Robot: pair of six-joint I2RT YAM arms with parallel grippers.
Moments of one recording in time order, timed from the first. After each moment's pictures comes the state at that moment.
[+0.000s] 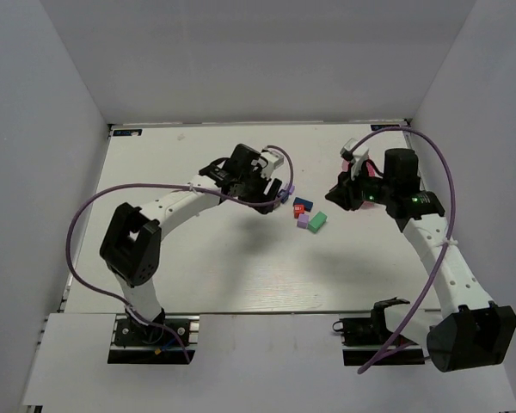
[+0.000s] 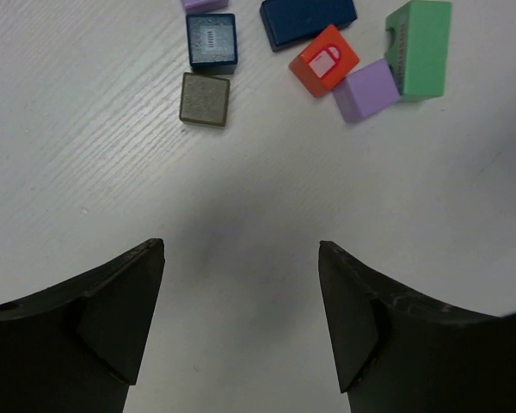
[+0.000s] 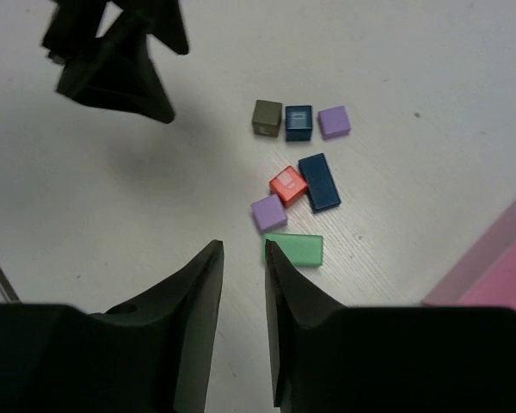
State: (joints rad) left arm -0.65 1.75 1.37 -0.45 0.19 -0.02; right arm 0.16 1.11 1.04 -0.52 -0.69 -0.35
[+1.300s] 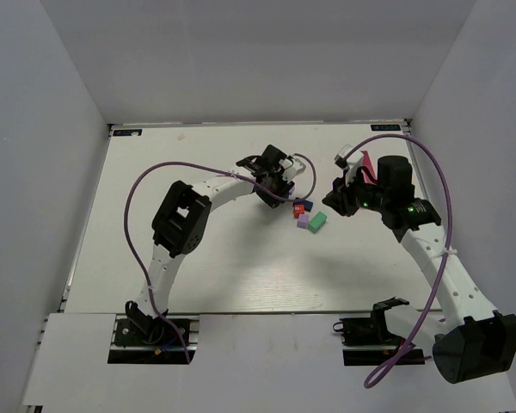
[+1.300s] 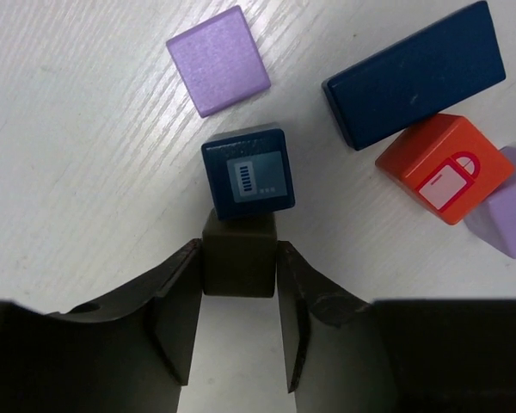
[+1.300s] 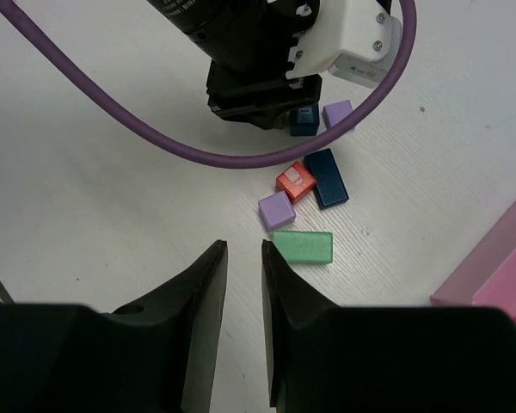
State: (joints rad) left arm -0.68 2.23 1.75 -0.51 0.09 0.19; right arm 0.26 1.05 0.96 -0.47 -0.59 -0.30
